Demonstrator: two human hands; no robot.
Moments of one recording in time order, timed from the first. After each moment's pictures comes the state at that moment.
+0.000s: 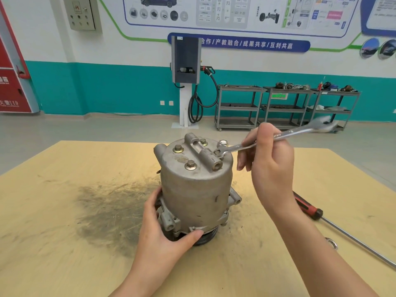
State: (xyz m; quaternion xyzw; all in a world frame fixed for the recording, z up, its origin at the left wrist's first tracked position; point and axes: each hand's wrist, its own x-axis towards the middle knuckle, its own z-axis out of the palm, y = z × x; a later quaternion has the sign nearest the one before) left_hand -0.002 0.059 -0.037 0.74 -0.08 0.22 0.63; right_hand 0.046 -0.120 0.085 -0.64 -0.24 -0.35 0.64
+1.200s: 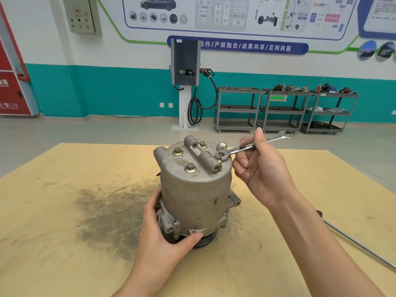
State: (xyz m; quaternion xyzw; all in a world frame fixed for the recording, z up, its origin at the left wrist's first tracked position) left_hand 0.000 0.059 -0.037 0.74 -0.09 0.23 0.62; right_hand 0.062 -0.128 0.087 -0.50 -0.09 -0.03 0.86
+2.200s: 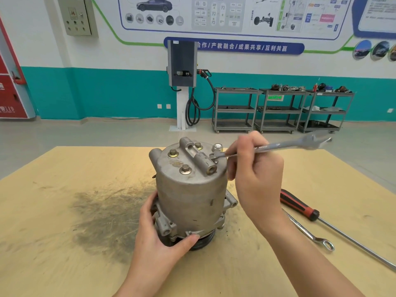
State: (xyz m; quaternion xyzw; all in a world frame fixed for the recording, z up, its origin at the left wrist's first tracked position) left_hand 0.003 0.060 -0.043 0.75 -0.09 0.23 0.62; right_hand 0.037 -0.107 0.080 -0.67 -0.26 -0.43 0.55
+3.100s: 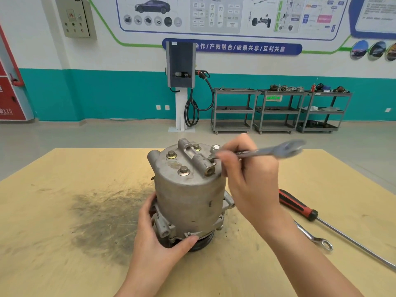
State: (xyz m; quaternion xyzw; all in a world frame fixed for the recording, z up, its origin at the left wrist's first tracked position) left_hand 0.003 0.061 -0.043 0.75 -0.09 0.23 0.61; right_hand 0.034 -0.109 0.083 -0.71 -0.30 -0.48 0.41
